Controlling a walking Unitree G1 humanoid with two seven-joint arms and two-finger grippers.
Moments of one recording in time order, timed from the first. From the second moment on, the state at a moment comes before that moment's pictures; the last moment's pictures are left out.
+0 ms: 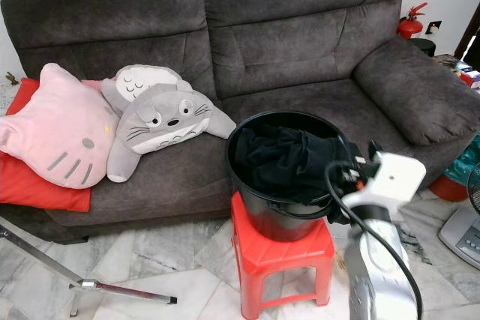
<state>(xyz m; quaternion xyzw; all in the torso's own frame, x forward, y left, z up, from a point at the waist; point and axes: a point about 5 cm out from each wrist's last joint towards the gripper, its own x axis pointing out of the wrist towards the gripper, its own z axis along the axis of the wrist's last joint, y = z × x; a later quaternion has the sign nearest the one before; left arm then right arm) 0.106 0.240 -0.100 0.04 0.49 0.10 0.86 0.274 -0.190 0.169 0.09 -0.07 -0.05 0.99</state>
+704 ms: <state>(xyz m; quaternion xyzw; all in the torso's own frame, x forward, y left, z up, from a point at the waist) 0.111 0.241 -0.098 0.04 0.49 0.11 0.87 0.311 -0.130 0.146 0.17 0.14 -0.11 0.97</state>
